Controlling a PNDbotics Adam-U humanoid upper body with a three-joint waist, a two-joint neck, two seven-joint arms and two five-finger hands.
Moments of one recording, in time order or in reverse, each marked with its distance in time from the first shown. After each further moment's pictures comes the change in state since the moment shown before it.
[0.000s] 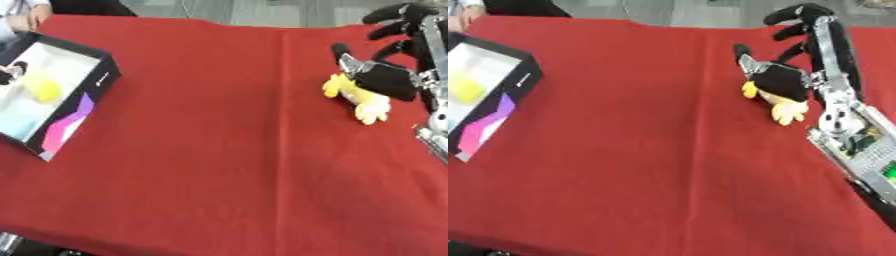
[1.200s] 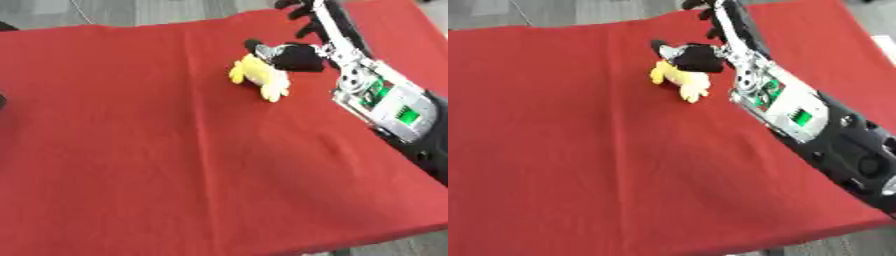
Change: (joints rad) left arm 0.049 -0.029 0.077 -0.296 0.267 0.003 0.246; right arm 0.069 -0.111 -0.066 0.000 0.104 0.186 0.188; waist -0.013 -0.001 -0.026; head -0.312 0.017
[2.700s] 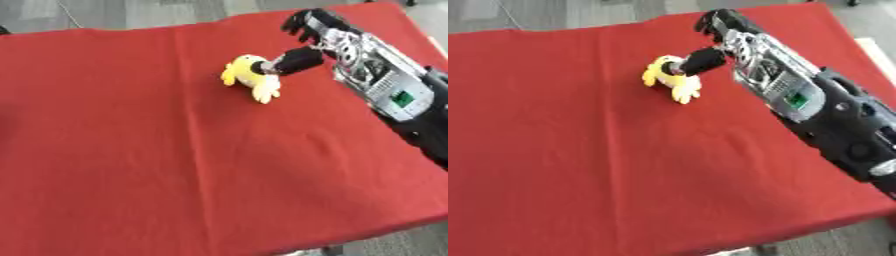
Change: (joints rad) left arm 0.014 0.030 -0.048 -0.025 0.312 -0.079 0.104; right arm -0.055 -0.033 -0.037 0.080 0.345 0.266 0.582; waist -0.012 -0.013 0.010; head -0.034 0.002
